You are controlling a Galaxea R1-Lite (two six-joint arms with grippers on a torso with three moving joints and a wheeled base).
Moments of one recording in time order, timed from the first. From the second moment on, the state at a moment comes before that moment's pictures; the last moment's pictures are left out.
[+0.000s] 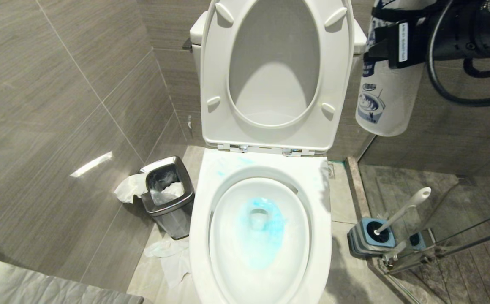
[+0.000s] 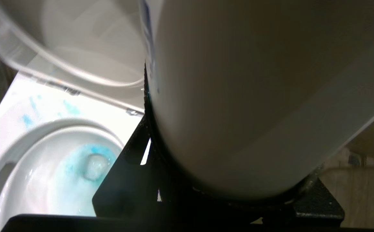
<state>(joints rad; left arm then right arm) -0.01 0.00 0.00 0.00 -0.01 0.01 0.54 1.68 -1.97 0.45 -0.48 -0.11</state>
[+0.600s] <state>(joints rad) -0.01 0.00 0.00 0.00 -0.01 0.01 0.33 1.45 -1.54 0.34 -0.35 -0.05</state>
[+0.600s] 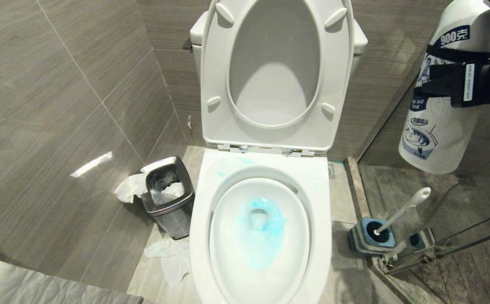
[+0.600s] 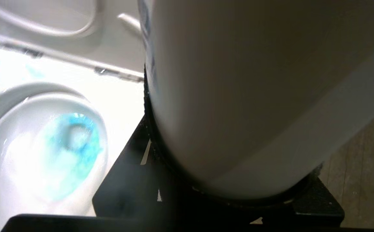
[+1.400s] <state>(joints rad) -0.01 0.00 0.00 0.00 -0.01 0.01 0.07 1.51 -1.04 -0.33 -0.12 -0.04</state>
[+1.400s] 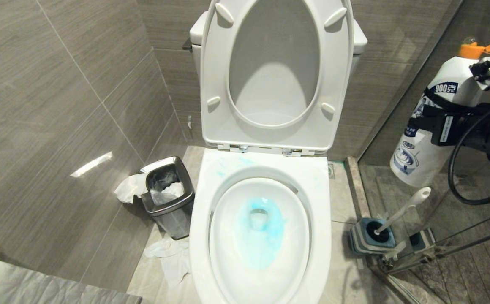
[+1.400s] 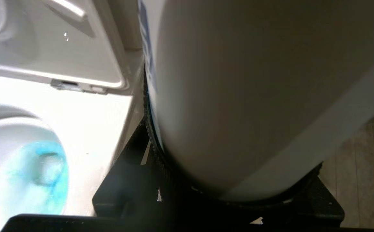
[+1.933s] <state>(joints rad) -0.01 0.00 0.00 0.00 -0.01 0.01 0.07 1.89 -1.04 -0.82 -0.14 -0.10</state>
